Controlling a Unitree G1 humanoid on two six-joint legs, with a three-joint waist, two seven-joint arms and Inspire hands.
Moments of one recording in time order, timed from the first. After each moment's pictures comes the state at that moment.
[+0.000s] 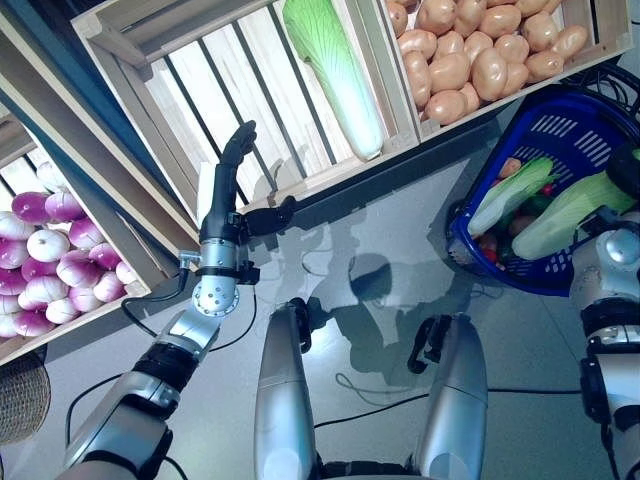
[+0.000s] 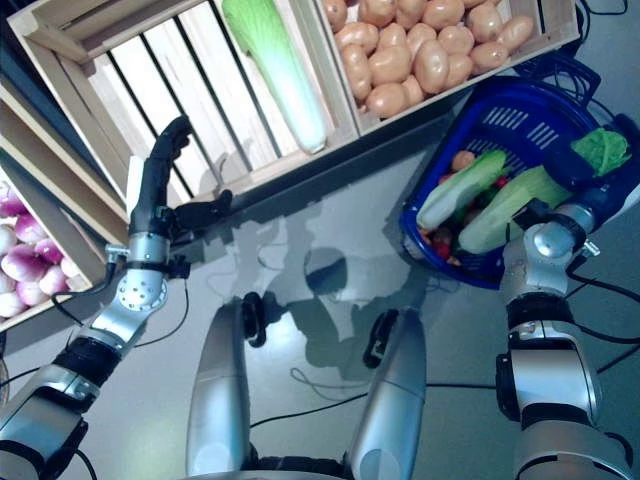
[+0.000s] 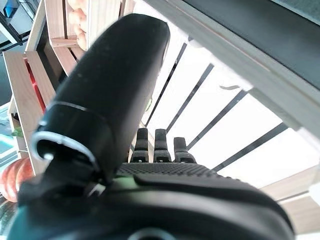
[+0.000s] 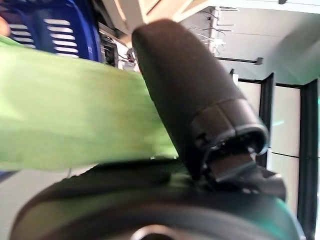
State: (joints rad) left arm -0.52 0.65 -0.43 0.44 -0.17 -0.43 0.53; right arm -0.83 -0.72 0.02 0.98 0.67 -0.41 -0.59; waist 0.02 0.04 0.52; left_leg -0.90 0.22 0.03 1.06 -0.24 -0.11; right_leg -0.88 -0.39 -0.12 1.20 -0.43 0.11
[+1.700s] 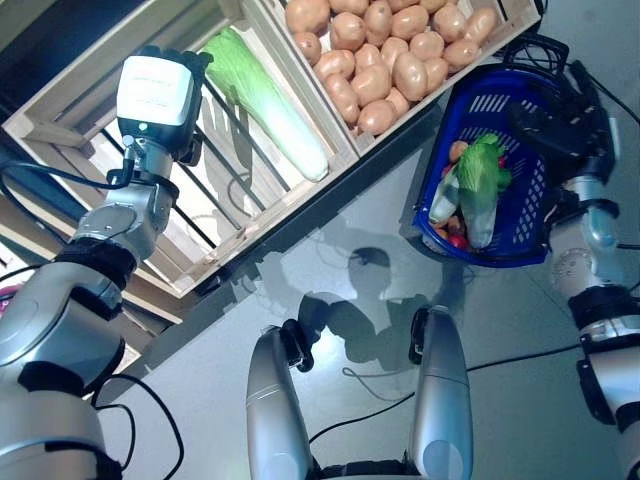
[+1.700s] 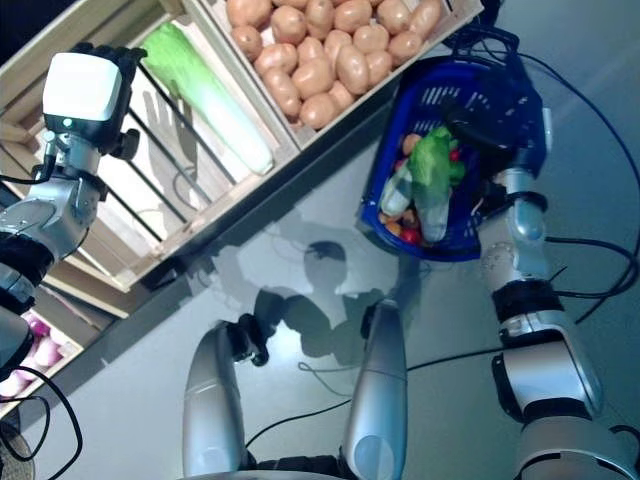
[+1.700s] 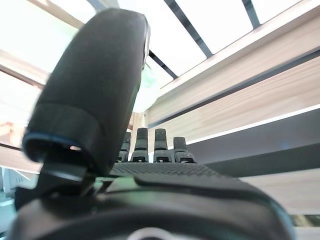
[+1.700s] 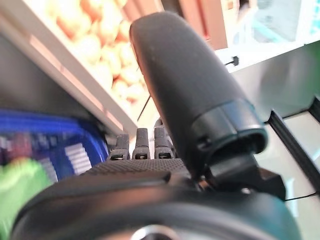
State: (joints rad) left arm -1.14 0.88 -0.90 0.93 0.46 0.02 0.57; right arm -0.81 -0.65 0.25 0.70 1.15 -0.37 0.04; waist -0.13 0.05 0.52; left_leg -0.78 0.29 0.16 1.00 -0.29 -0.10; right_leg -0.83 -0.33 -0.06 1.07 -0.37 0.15
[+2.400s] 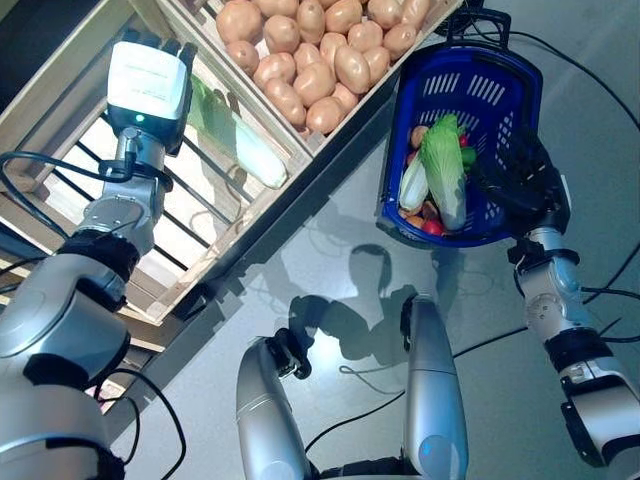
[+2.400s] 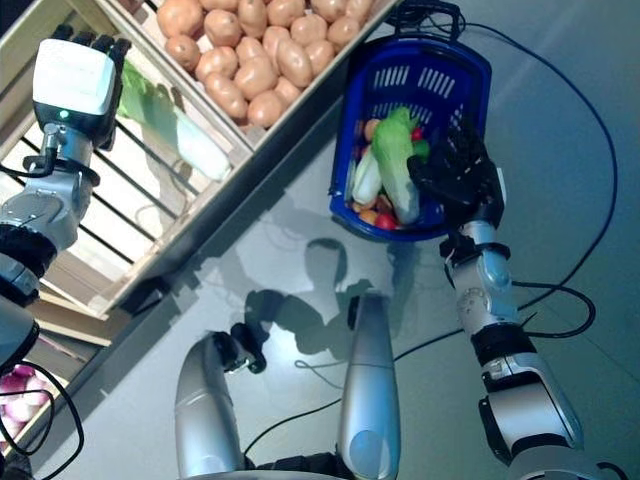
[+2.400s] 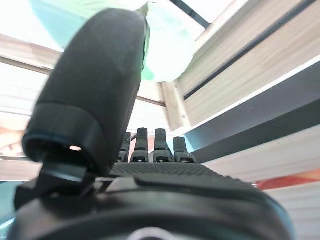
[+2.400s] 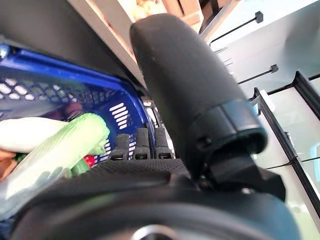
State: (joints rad) left arm -1.19 0.87 -0.93 0.99 0.61 0.12 0.59; right arm -0.62 -0.62 0.24 0.68 1.07 -0.38 0.04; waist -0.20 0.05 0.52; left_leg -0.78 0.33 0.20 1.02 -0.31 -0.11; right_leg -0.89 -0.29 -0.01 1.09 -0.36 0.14
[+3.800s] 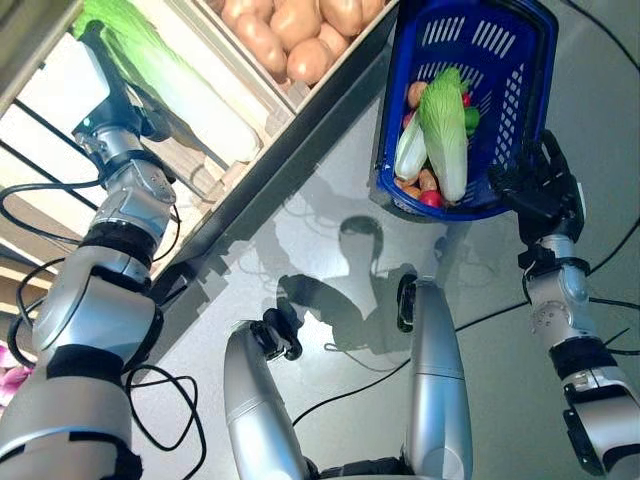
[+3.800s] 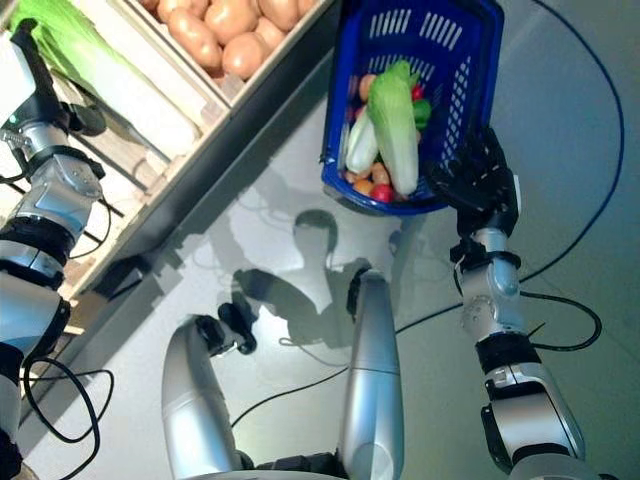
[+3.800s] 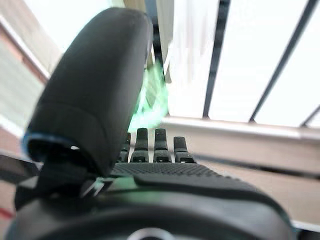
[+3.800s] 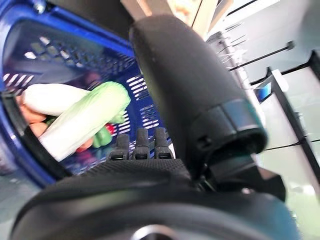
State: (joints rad) left arm -1.21 0.74 -0.60 1.14 0.07 0.10 0.67; right arm -0.57 -0.61 0.17 0.66 1.07 -0.40 0.04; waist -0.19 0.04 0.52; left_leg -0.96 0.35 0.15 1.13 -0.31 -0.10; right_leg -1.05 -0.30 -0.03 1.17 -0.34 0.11
